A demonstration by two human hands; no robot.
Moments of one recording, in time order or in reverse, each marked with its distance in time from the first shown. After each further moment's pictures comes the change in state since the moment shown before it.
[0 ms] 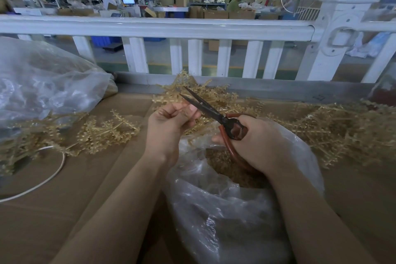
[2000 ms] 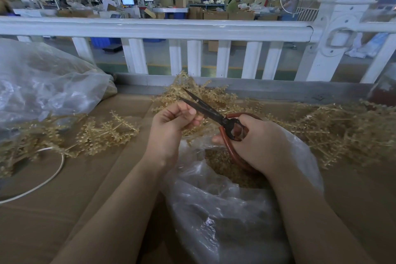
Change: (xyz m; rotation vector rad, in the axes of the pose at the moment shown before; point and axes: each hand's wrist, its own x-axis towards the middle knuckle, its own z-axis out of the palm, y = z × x) left_hand -0.001 -0.004 -0.002 0.133 -0.137 0.092; right_hand -0.003 0.003 0.000 -0.086 0.130 -0.097
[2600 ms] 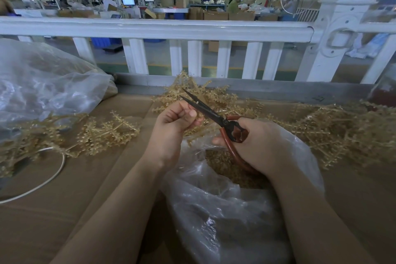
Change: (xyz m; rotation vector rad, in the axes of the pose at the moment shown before) left_hand 0.002 -0.004 -0.002 -0.056 -0.090 0.008; right_hand 0.002 0.003 0.002 0.057 -0.096 0.022
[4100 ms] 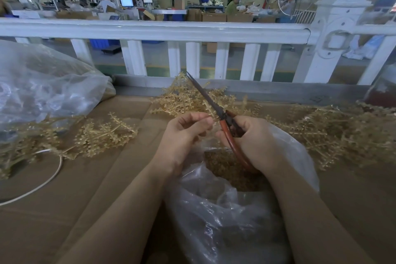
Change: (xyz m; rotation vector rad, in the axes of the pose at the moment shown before) left_hand -0.006 -0.006 0.010 0.111 0.016 -0.234; right_hand 0.004 -0.007 0.005 0.653 -0.051 0.137
